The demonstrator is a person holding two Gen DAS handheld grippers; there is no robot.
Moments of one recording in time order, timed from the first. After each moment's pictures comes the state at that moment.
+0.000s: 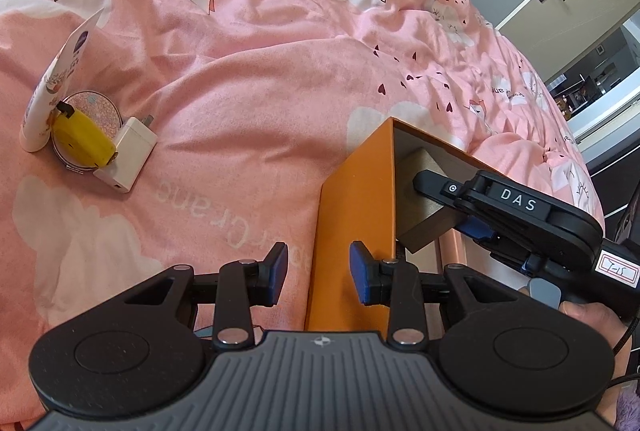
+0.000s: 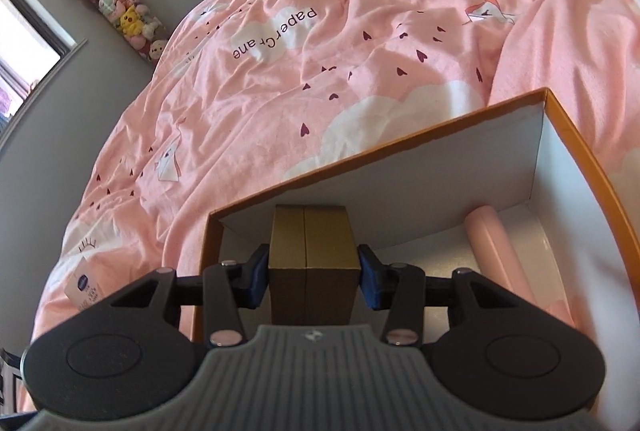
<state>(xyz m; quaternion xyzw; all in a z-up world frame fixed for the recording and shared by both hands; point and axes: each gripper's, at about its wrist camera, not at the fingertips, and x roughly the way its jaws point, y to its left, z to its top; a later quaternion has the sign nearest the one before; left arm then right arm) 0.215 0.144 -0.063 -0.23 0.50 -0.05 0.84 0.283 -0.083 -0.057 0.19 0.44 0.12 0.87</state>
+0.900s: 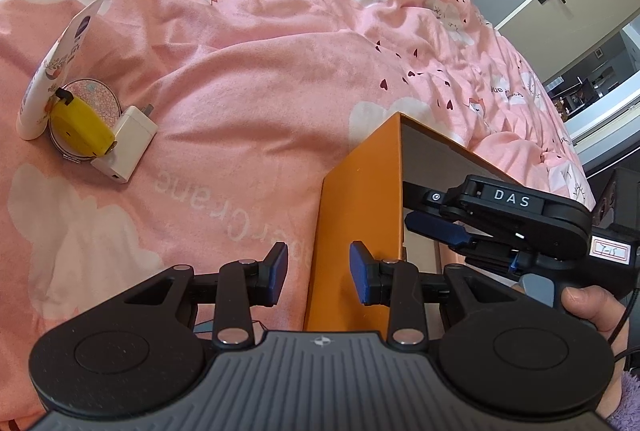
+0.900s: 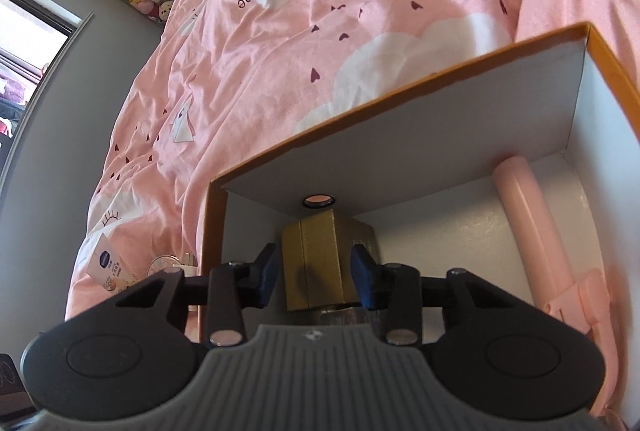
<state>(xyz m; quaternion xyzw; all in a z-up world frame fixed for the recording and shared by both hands) 0.214 0.148 -0.069 -0.24 0.50 -0.05 0.83 0.302 -0.089 -0.080 0.25 0.52 0.17 0.80</state>
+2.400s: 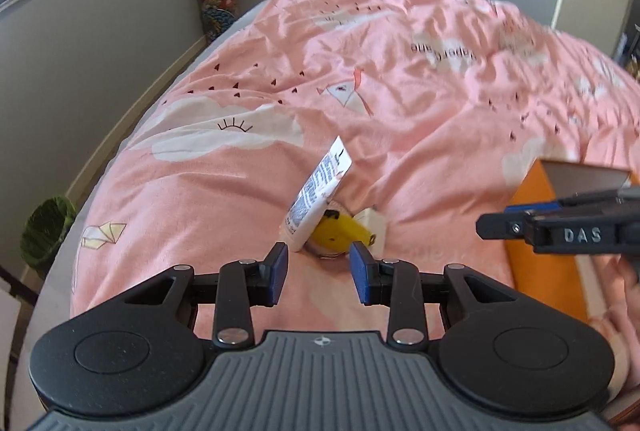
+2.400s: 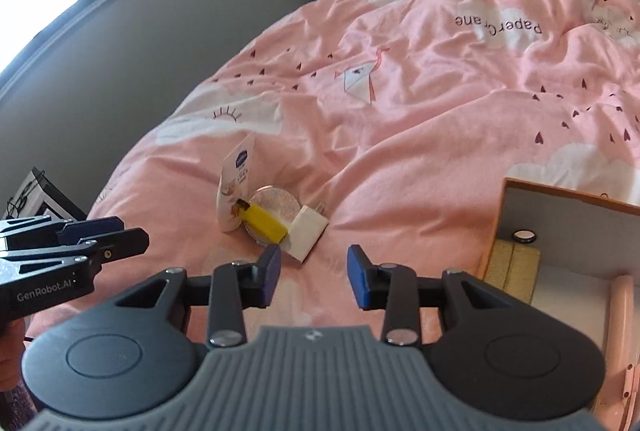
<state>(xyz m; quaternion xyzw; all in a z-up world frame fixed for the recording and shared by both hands) 0.151 0.242 0.001 -0.01 0.43 0.07 0.90 0.241 0.062 -0.017 0.01 0.45 0.33 0.83</state>
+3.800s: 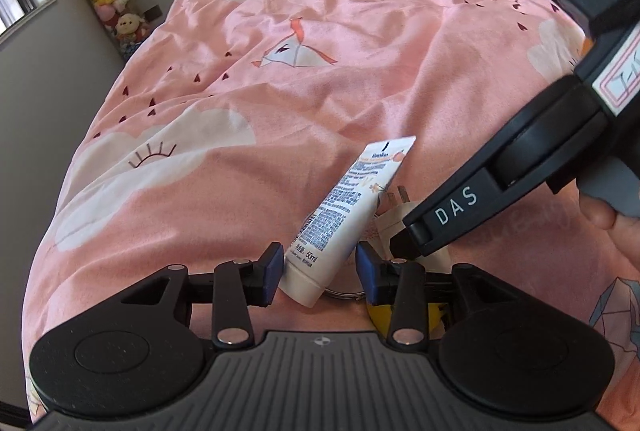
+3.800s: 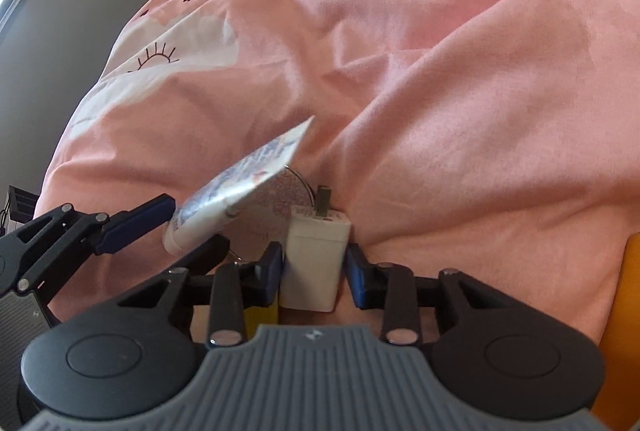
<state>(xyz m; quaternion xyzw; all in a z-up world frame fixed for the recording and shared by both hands) 0.236 0.249 -0.098 0.16 0.45 -0.03 0.88 0.328 0.156 -0.119 0.06 0.59 0.30 0.75</state>
